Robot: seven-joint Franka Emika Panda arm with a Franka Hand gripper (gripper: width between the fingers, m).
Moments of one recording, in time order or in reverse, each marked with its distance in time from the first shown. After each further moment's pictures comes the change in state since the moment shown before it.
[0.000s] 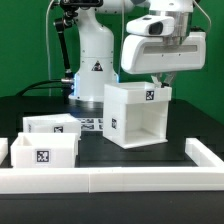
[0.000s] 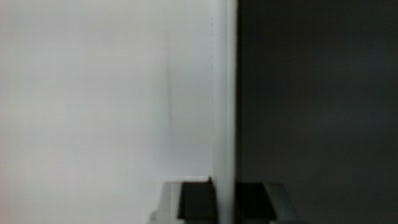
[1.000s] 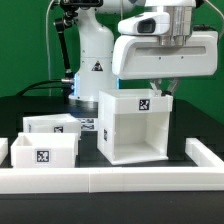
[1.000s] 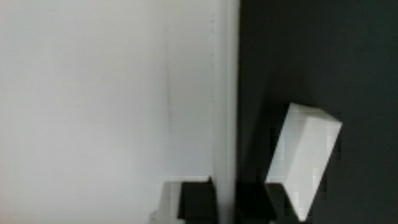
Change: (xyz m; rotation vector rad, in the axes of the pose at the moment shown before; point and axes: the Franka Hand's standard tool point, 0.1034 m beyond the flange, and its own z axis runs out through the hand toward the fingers) arm 0.089 0.058 -0.007 0.011 0.072 0.144
